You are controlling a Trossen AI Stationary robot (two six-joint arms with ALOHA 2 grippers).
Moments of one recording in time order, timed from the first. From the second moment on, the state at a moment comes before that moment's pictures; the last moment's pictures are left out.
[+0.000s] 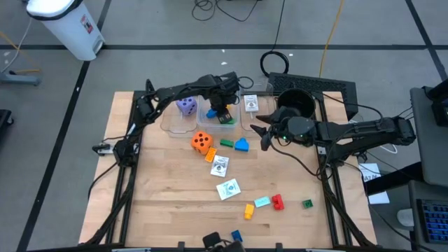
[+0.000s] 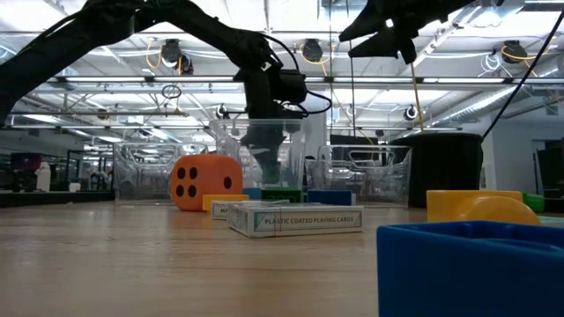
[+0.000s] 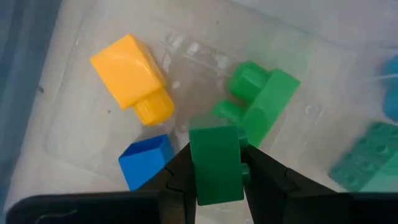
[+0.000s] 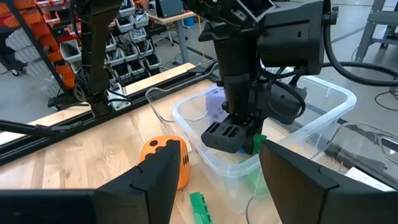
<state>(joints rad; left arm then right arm) 0.50 2.25 1.99 -1.13 0.07 0.10 0.01 1.07 0.80 0.00 0.47 0.32</state>
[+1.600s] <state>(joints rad) 0.53 1.64 2.29 -1.01 0.42 0.03 0.01 1.07 0.80 0.02 0.47 0.36</state>
